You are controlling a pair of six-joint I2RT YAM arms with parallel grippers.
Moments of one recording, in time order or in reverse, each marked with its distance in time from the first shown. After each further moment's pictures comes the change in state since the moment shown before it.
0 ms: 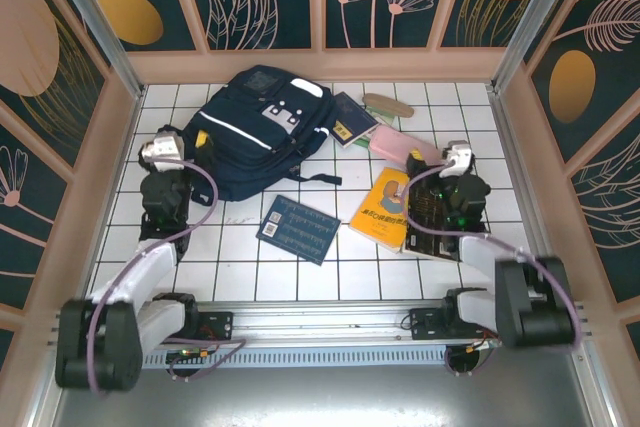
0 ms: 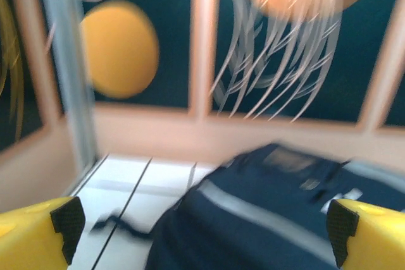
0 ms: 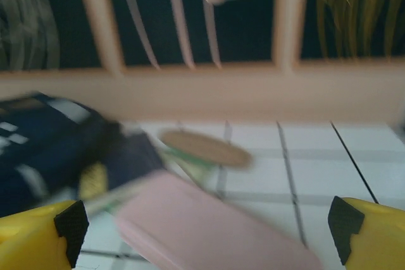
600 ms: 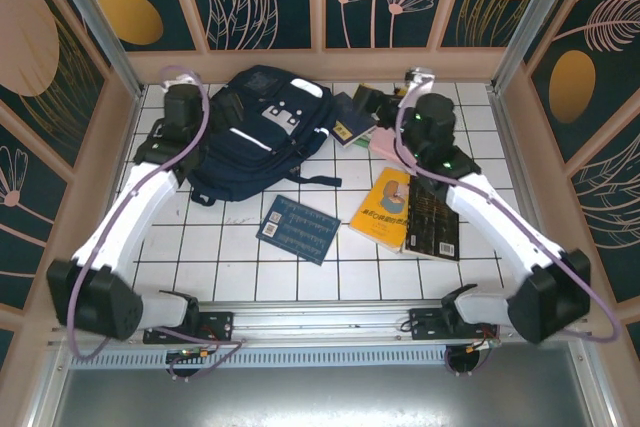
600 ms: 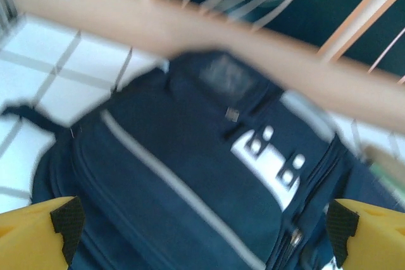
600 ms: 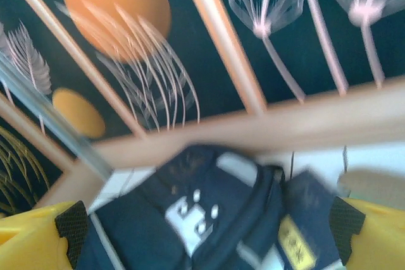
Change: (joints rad) left arm -0.127 0.388 0.773 -1.055 -0.025 -0.431; right arm 0.315 0.183 0.789 -0.800 0.063 0.444
